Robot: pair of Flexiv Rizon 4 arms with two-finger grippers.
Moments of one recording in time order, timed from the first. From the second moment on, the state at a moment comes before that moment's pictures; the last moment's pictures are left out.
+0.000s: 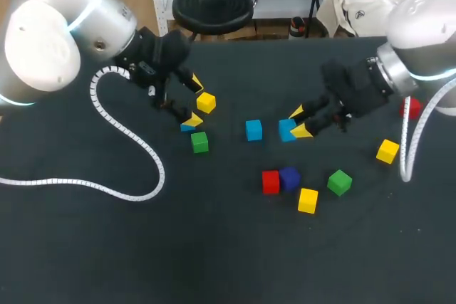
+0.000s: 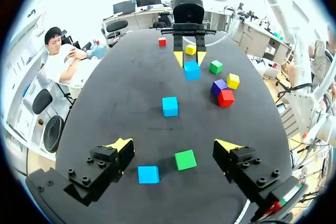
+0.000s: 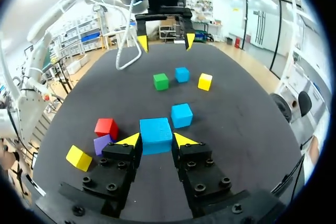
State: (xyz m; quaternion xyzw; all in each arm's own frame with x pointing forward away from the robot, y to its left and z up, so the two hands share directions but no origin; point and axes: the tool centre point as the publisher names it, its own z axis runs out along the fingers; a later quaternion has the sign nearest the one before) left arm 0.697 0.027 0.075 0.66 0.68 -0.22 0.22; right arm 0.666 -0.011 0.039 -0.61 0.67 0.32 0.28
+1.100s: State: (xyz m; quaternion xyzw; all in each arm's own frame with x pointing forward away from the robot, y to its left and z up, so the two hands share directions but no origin) left arm 0.697 0.027 0.075 0.66 0.68 -0.22 0.22; right arm 0.701 0.002 -0.002 -0.62 0.66 0.30 0.32
